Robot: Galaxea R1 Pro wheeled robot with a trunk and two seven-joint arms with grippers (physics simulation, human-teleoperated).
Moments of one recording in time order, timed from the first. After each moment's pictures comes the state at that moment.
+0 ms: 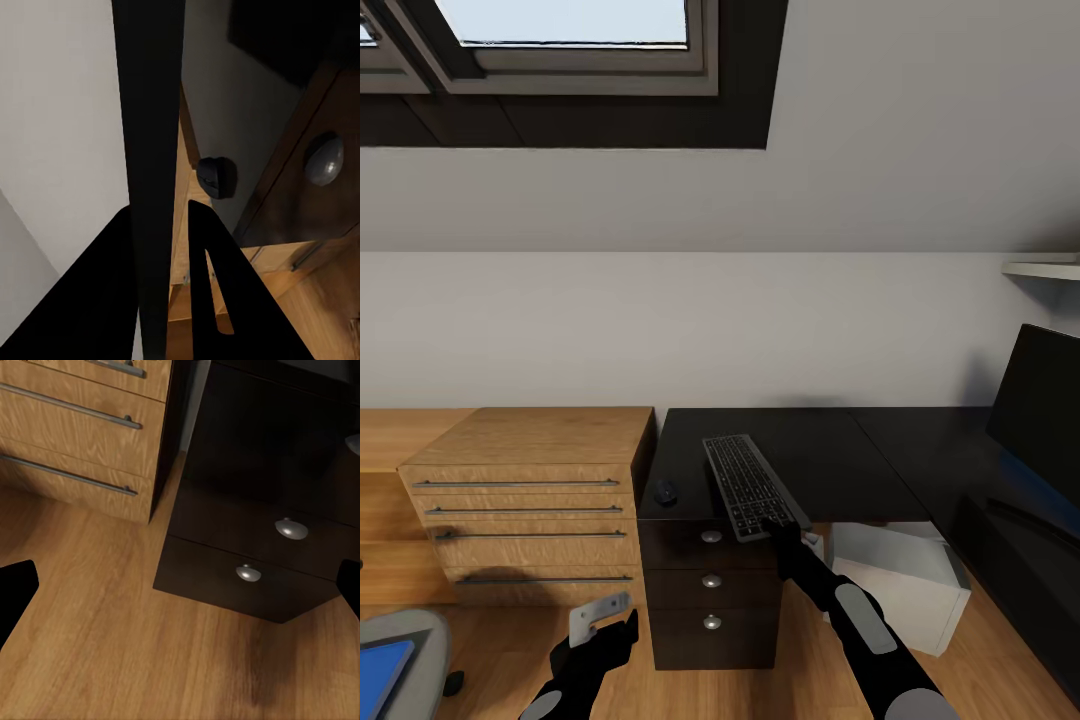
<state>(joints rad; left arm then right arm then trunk) 0.02 0.04 -0.32 -1.53 0.50 0.37 0.57 -0.49 0.10 -0.05 -0.70 -1.25 0.41 0.27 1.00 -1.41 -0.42</state>
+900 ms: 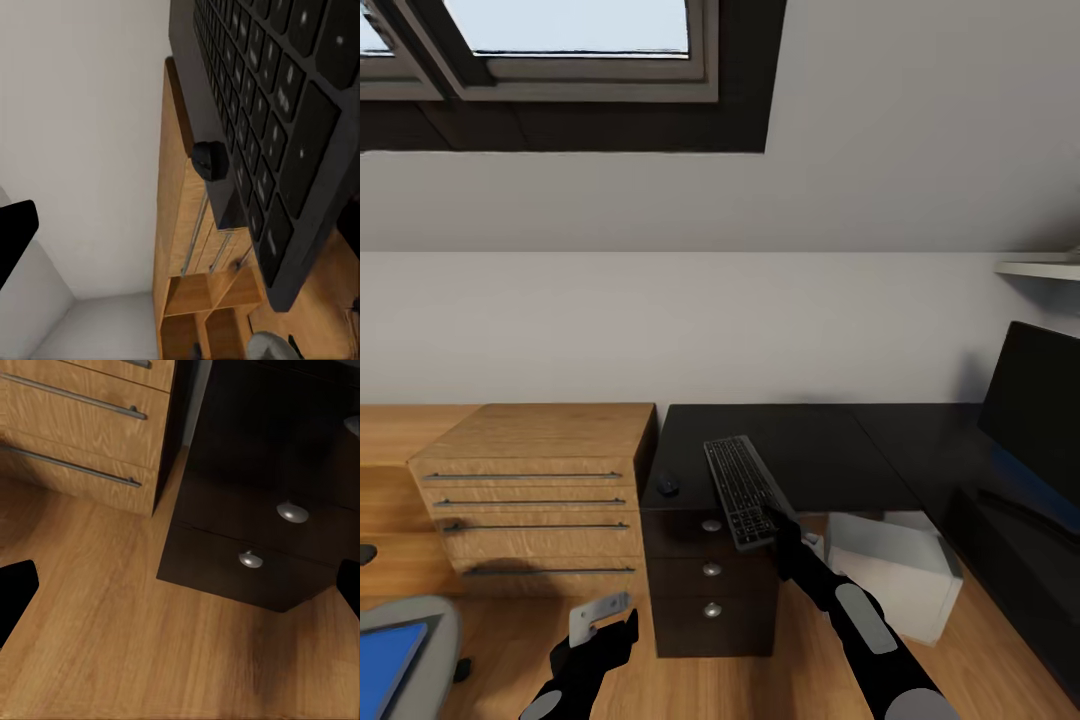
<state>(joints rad) 0.02 0.04 -0.32 -1.53 0.50 0.37 0.57 -0.49 0.10 -0.05 -0.70 -1.26 0.41 0.27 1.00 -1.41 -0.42</state>
